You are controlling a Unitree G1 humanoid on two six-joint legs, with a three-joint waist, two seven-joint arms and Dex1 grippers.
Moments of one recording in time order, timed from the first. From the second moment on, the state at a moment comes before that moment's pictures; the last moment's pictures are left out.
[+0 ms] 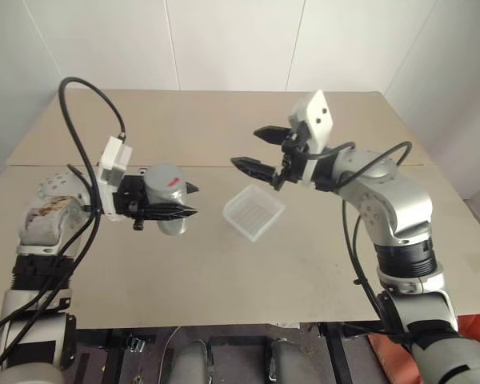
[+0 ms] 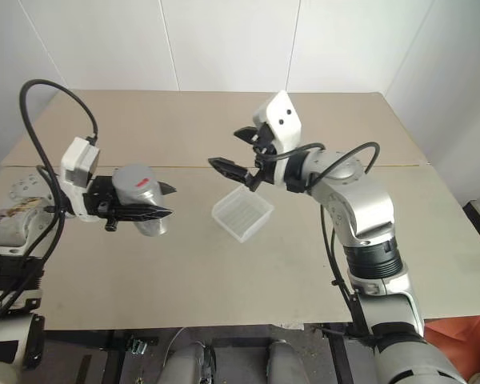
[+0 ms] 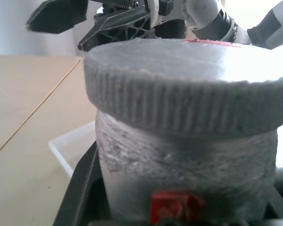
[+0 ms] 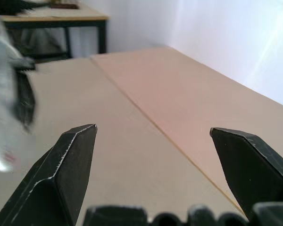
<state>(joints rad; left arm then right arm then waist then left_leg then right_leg) -0.62 0.75 0.10 0.13 -0.60 0.38 -1.54 -0.84 -0.44 0.10 -0.16 0.43 0.70 0.69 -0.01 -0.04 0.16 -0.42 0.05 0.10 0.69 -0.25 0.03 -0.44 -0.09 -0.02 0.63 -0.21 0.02</state>
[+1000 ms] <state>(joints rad) -0.75 0.59 0.02 0.29 -0.54 0.30 -1.53 -0.98 -0.22 0.26 -0.20 0.42 0.75 0.65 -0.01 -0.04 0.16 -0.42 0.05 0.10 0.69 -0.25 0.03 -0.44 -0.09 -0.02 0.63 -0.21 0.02</state>
